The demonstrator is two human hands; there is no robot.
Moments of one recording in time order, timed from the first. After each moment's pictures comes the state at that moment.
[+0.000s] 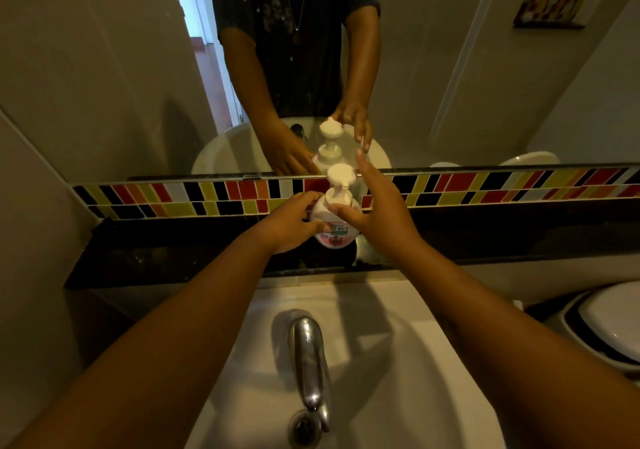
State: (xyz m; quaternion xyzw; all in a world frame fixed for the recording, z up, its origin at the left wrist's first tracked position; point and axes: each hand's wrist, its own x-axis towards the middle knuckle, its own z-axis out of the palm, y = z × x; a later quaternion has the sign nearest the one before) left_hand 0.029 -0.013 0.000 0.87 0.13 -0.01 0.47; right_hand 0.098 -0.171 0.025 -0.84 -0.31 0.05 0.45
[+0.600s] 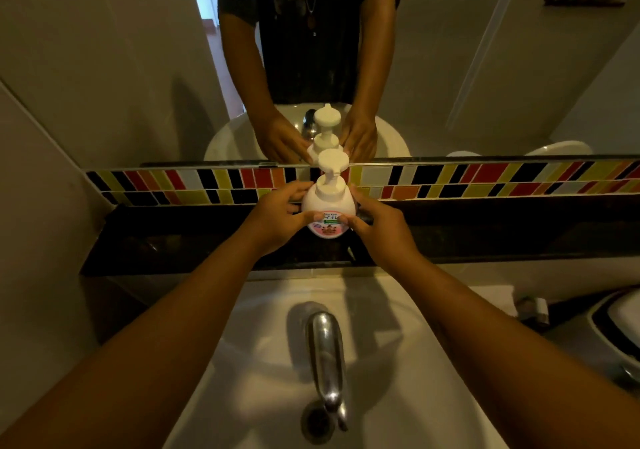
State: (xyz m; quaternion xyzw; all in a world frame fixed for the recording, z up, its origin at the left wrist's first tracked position) left_hand 0.000 0.016 -0.017 0.82 0.16 0.11 0.54; right_hand 0.084 -0.154 -0.024 -0.83 -0.27 0.13 0.46
